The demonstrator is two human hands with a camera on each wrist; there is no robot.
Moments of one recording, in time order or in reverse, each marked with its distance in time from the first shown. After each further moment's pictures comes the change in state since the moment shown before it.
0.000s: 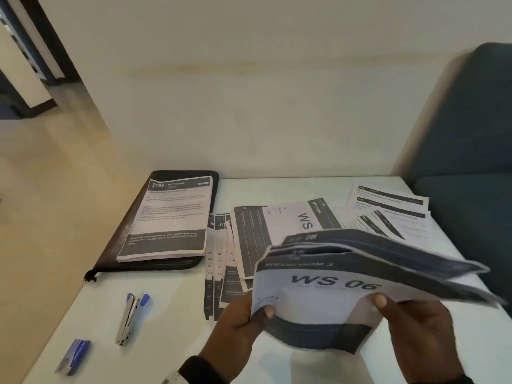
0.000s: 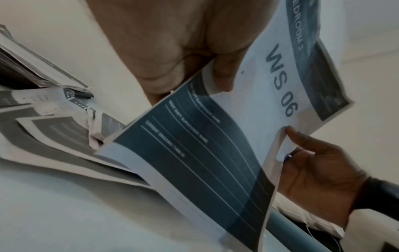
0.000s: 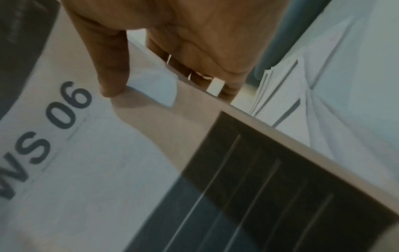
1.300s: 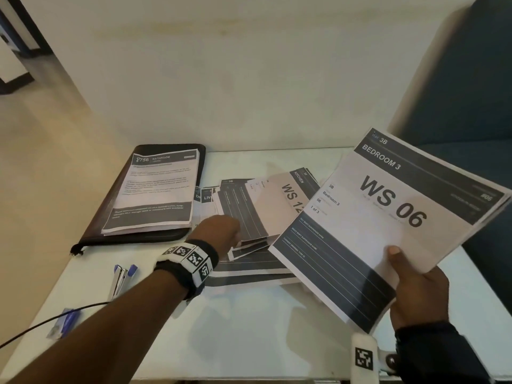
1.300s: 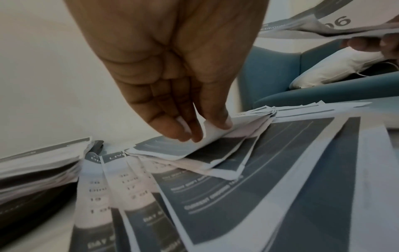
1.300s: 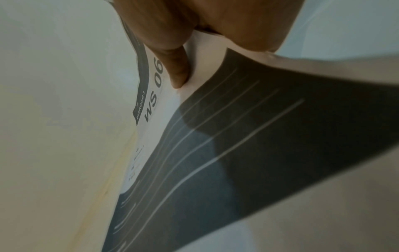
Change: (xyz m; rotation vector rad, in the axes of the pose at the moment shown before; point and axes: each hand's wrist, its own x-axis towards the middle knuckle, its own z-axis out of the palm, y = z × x) left_hand 0.117 0.009 -0.036 1.399 -0.133 0.068; right_hand 0.010 -0.002 -0.022 -0.022 0.294 0.274
